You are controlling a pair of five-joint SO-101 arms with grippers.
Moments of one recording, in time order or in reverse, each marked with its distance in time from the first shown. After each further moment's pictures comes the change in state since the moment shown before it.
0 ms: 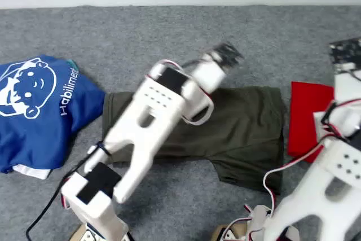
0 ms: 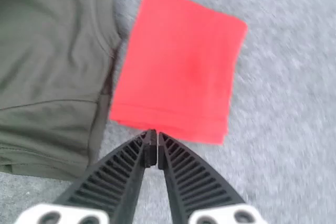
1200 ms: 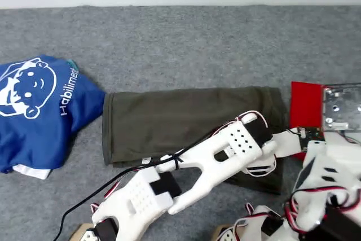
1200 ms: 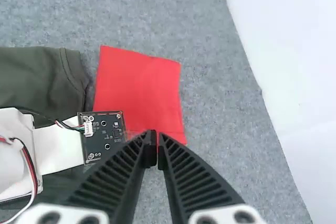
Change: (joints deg) left arm 24.1 30.4 -24.4 2.6 -6.0; right arm 1.5 -26.4 -0.1 3.7 -4.0
